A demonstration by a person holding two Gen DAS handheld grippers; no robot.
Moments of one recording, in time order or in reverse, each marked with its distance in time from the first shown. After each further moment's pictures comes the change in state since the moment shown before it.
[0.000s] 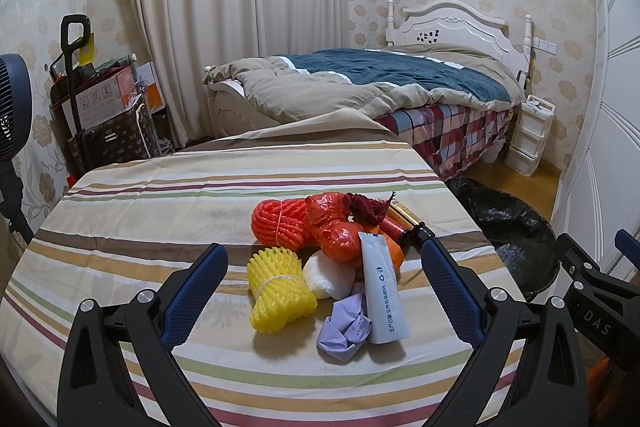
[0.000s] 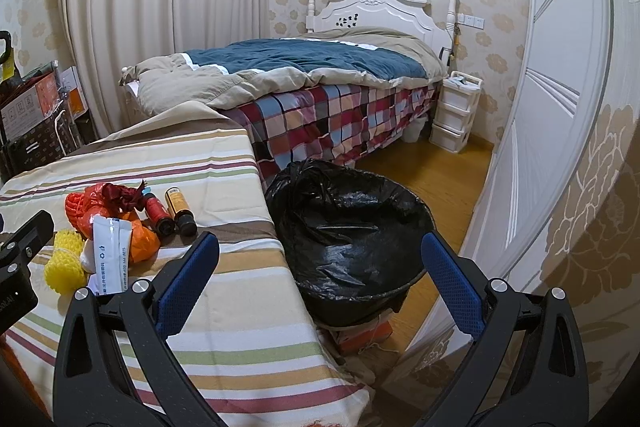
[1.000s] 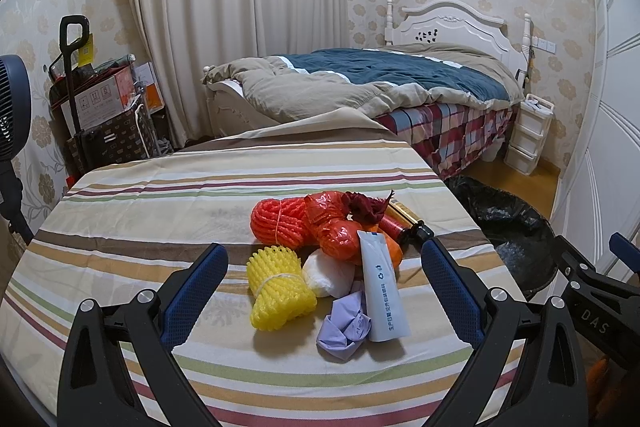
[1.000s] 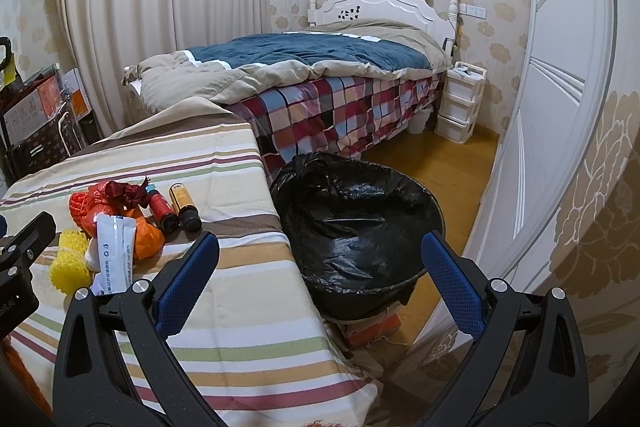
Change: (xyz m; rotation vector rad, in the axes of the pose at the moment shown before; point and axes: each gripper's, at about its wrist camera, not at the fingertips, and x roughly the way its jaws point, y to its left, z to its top) left arm 0.000 0.000 0.000 0.002 0.002 0.000; right arm 0.005 0.000 -0.004 0.017 0.021 0.020
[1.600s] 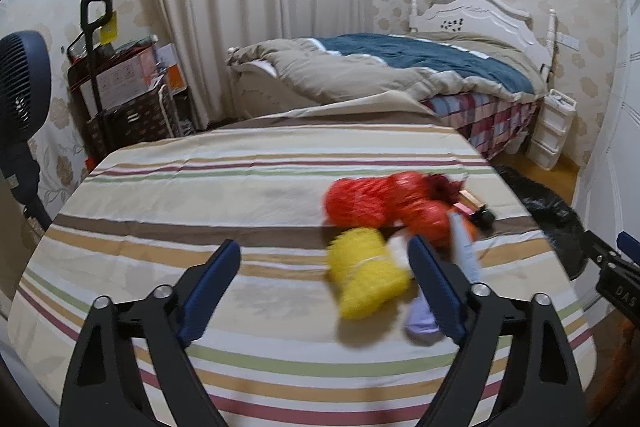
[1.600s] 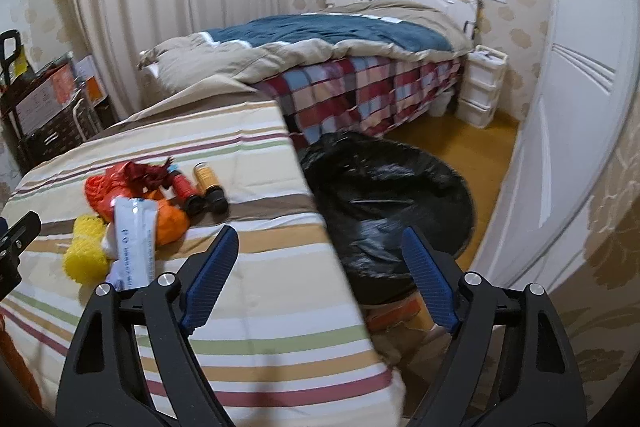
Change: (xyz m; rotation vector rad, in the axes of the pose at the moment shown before) left arm 0.009 0.066 -0.014 -0.035 0.072 0.073; right arm 0.010 0.019 -0.010 -0.012 0.082 0.082
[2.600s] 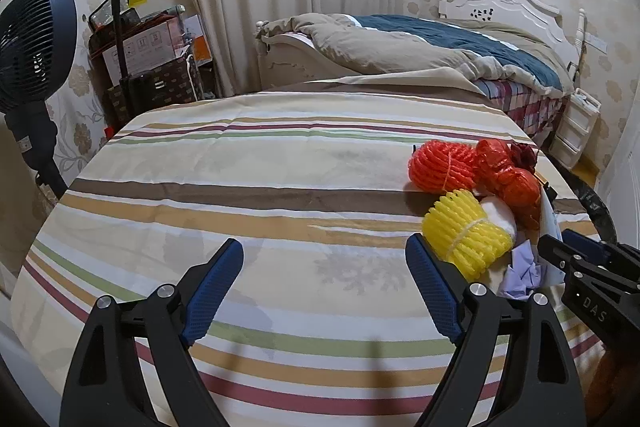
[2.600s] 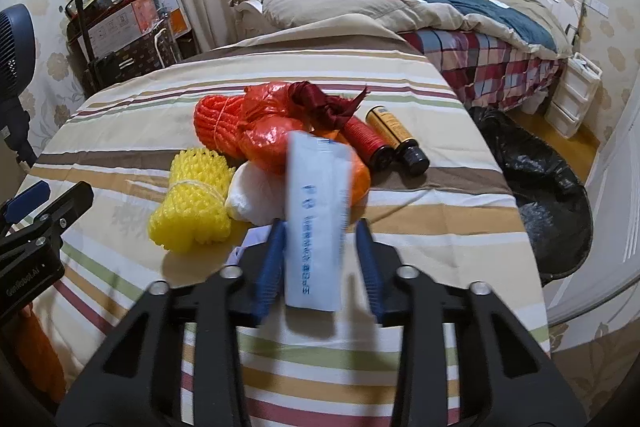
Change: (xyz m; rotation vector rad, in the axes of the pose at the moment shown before) left arm 0.016 0.055 -0.018 -0.055 0.077 0.048; right arm 0.028 0.120 -0.018 -0.206 0.166 0.252
